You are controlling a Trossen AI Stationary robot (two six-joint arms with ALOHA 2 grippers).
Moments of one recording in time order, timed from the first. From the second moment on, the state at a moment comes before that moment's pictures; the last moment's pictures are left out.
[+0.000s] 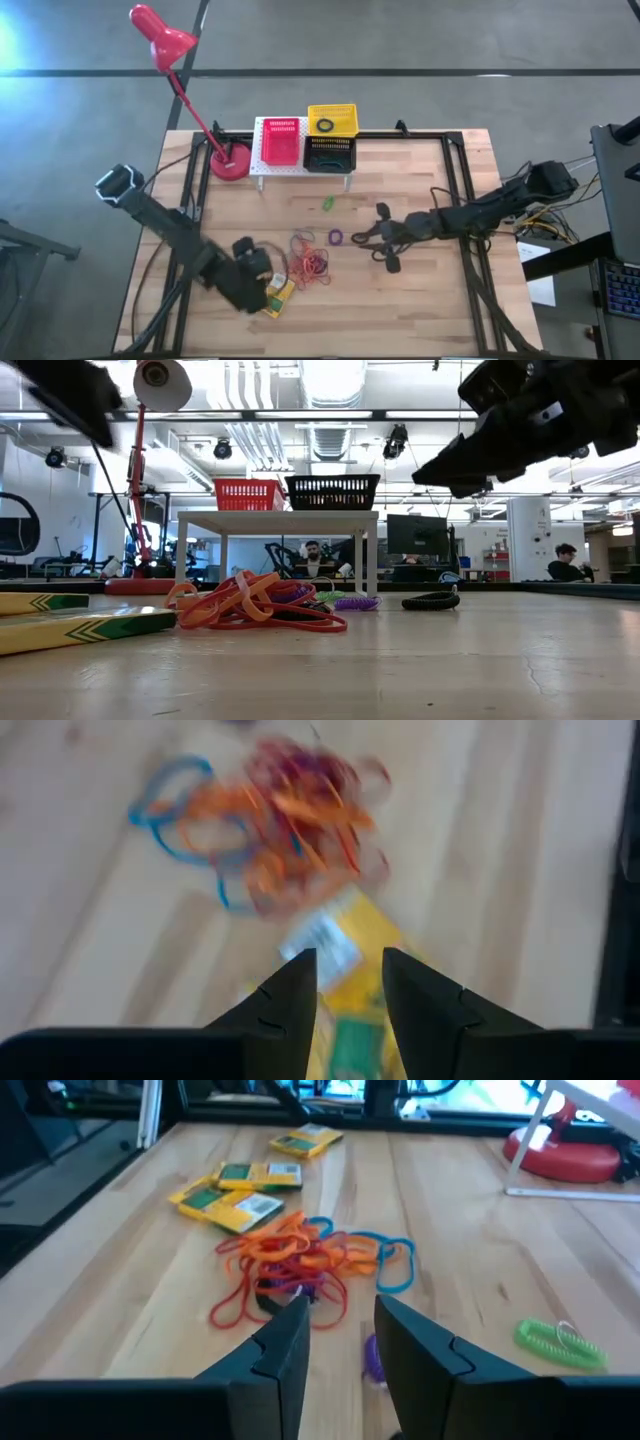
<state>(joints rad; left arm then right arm) -0.70 1.49 1.09 -0.80 -0.39 -0.97 0.24 1.32 0.39 0.59 0.13 0.08</state>
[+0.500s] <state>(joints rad) -0.90 1.77 1.11 -0.60 -0.38 -1.04 0.22 1.43 0.48 0.62 0.16 0.01</state>
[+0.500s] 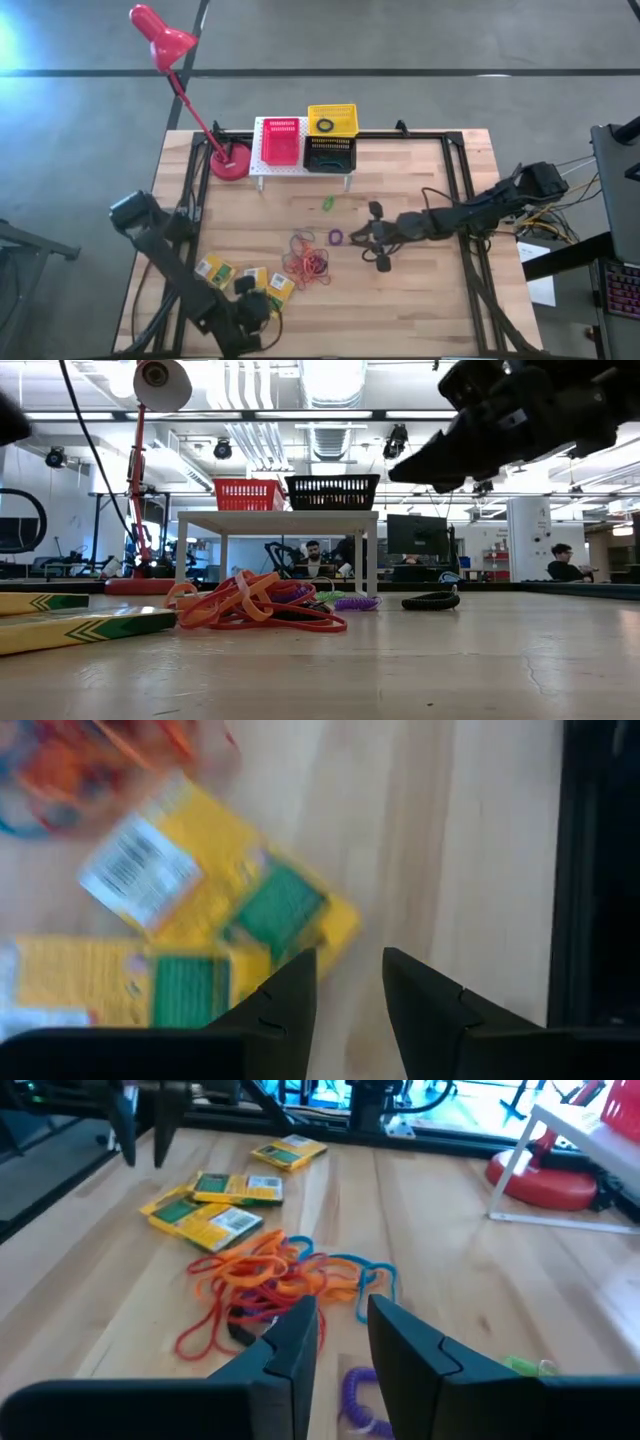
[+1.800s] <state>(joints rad) -0.93 2.07 1.35 -1.11 -0.36 -1.21 0.20 1.52 0.53 0.61 0.16 0.00</state>
